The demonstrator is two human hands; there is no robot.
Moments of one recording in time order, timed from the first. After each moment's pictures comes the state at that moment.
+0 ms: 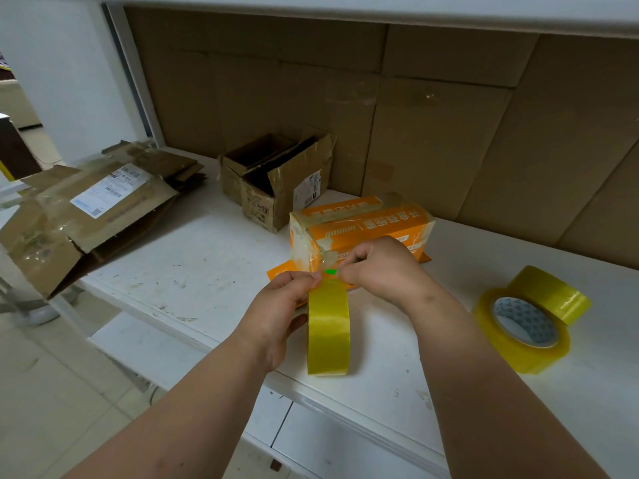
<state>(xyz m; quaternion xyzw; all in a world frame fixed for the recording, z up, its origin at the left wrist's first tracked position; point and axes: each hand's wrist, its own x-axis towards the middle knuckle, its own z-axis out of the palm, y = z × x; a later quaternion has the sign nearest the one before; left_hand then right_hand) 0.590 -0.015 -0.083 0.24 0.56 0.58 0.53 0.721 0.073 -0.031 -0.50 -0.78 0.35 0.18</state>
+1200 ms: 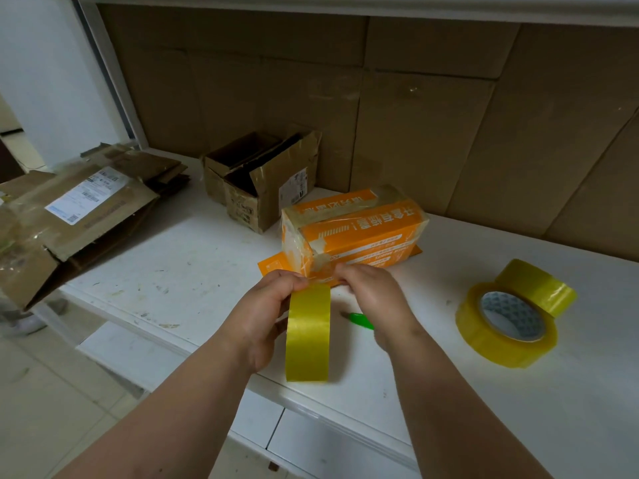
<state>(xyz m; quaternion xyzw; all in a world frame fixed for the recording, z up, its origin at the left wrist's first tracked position) 0.585 -0.006 -0.091 0.26 0.56 0.55 0.56 0.731 0.065 -0.081 -0.53 -0.58 0.53 0.30</state>
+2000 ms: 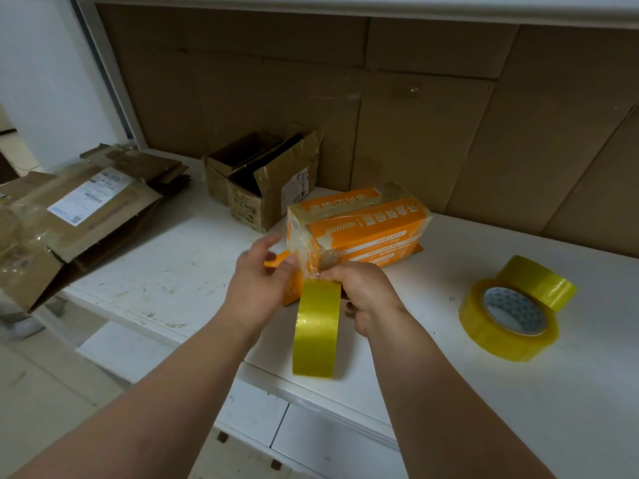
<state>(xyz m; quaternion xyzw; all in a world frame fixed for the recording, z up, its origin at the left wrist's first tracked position) 0.564 0.000 -0.079 0.42 0.69 0.52 0.28 0.701 0.065 -0.076 -0.52 -0.48 0.63 0.31</state>
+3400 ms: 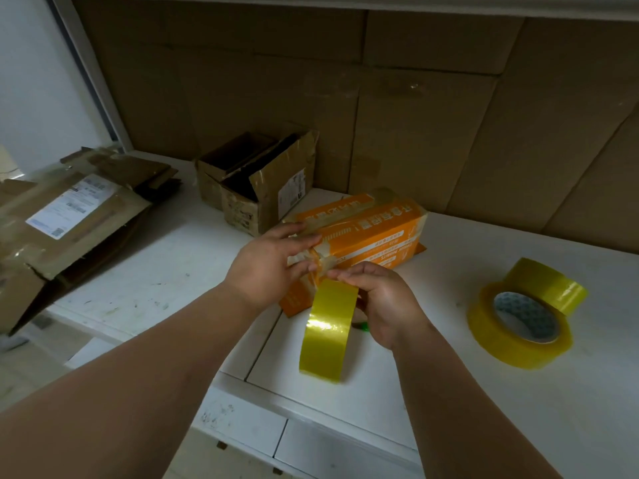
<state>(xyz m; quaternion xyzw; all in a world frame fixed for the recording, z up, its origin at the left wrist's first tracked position) 0.523 0.062 -0.085 0.71 0.63 0.32 0.05 0.715 0.081 -0.094 -0.42 -0.43 0.70 0.38</state>
